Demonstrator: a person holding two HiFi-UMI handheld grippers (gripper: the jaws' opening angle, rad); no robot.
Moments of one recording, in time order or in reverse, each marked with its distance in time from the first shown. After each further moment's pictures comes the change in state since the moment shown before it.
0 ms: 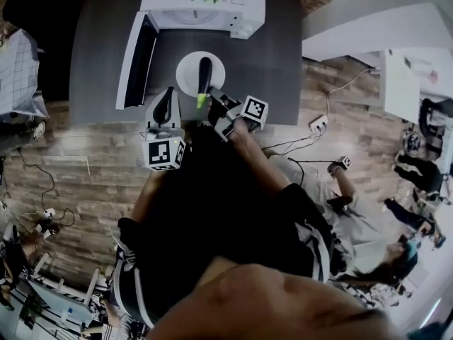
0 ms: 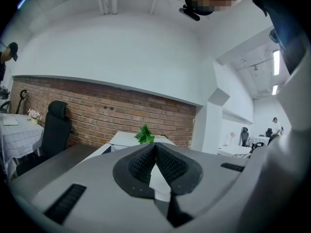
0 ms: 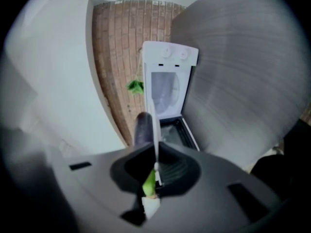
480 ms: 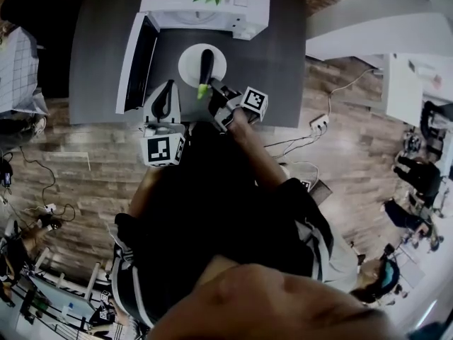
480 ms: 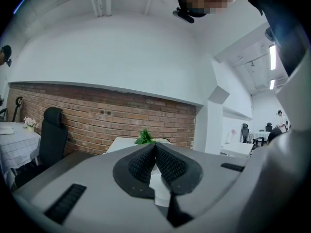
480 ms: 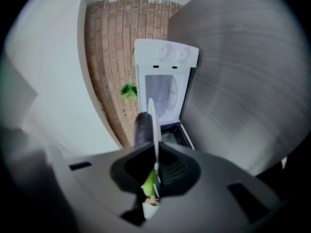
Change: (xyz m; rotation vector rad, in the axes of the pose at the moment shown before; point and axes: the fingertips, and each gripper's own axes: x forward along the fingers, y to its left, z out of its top) left arm 0.032 0.009 0.023 0.055 -0.030 -0.008; right arm 0.034 -0.008 0.037 0.016 -0.015 -0.021
